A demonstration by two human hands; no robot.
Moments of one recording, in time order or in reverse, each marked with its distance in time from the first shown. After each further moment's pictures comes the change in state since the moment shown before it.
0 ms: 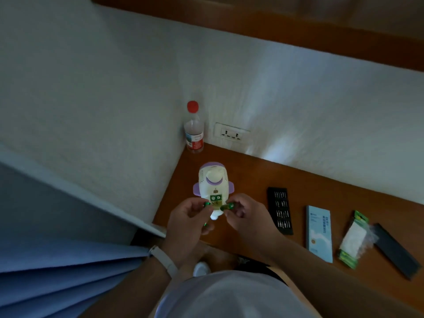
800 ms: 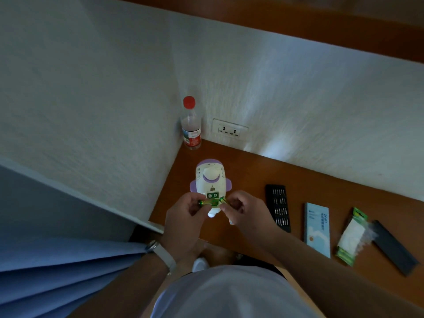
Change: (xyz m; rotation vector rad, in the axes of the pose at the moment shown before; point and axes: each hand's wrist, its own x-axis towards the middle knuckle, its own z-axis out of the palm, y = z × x) left_hand 0.011 -0.014 0.001 0.318 0.062 0.235; right_hand 0.010 0.010 -0.004 -0.029 -0.016 0.020
